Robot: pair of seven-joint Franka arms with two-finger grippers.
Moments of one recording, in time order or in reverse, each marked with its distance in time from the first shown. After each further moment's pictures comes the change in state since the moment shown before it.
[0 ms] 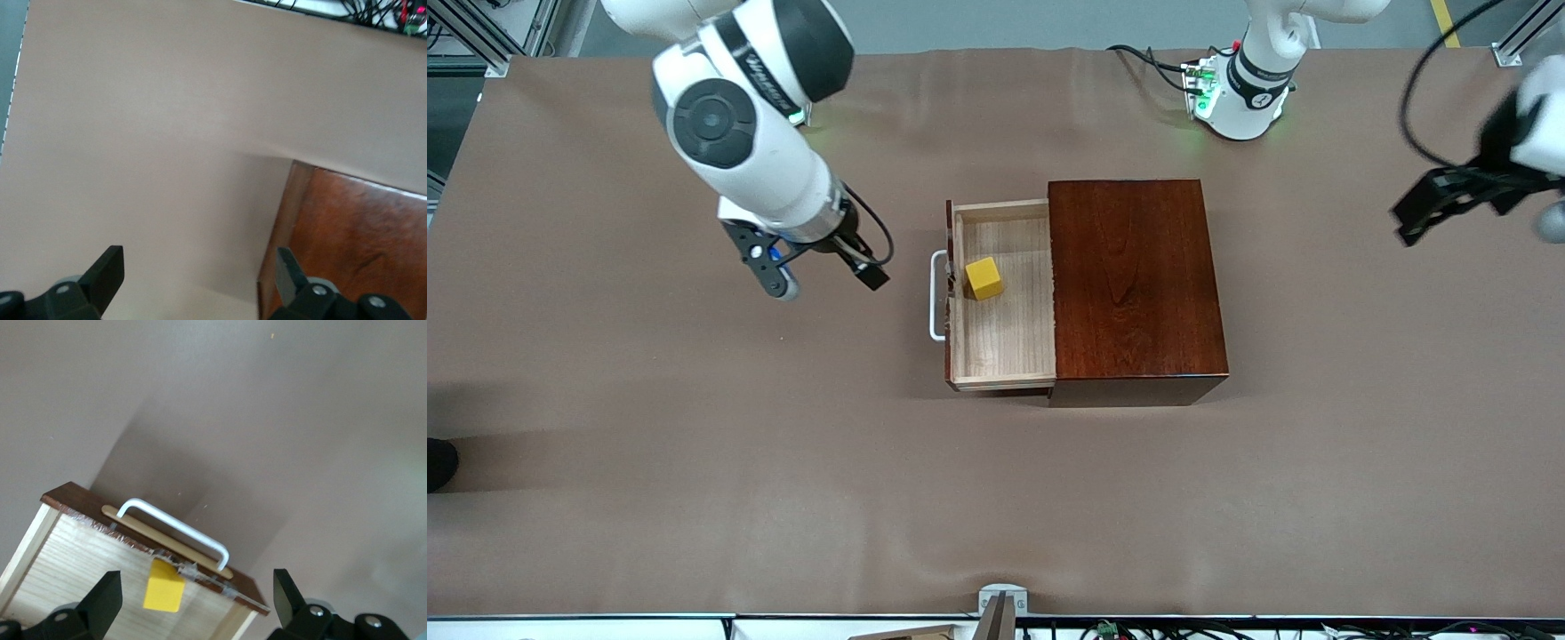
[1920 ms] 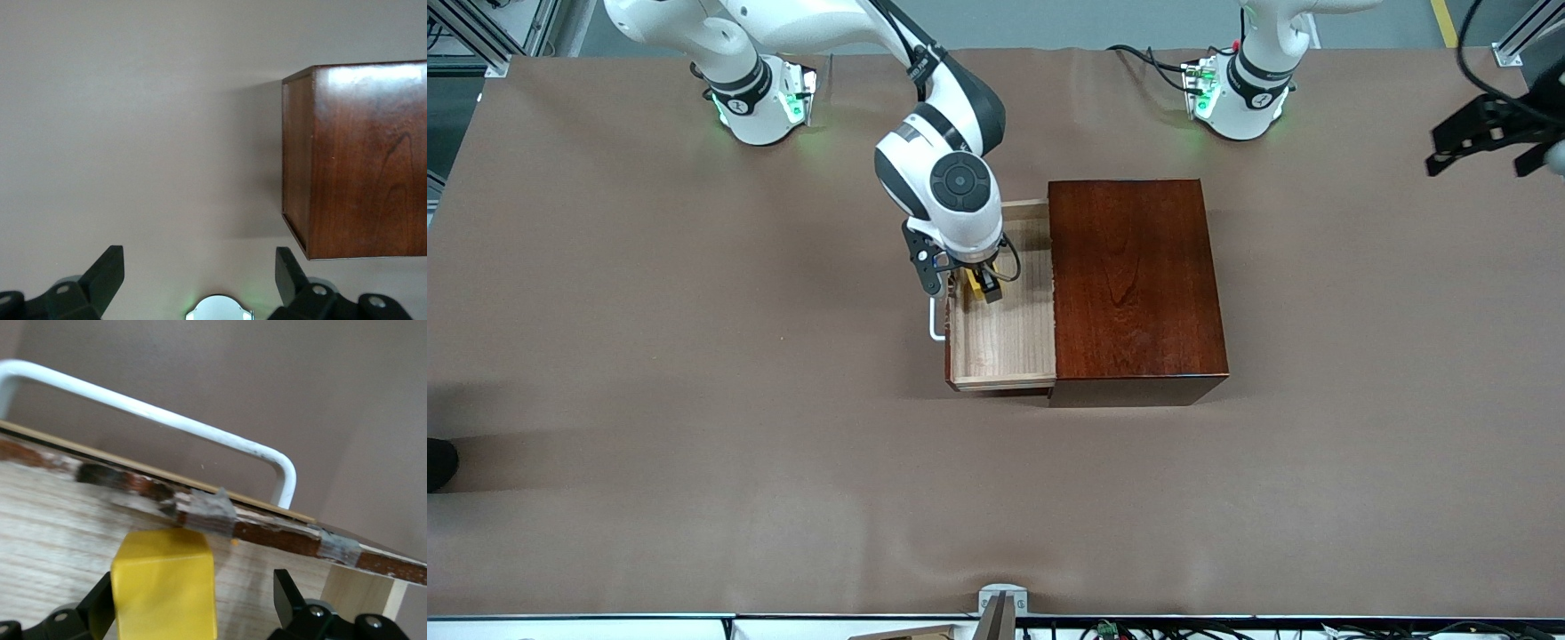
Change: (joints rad) left arm 0.269 -0.235 -0.198 -0.345 -0.111 0.032 0.346; right arm 0.258 0.288 -0.002 -0.052 -0.045 0.315 0.459
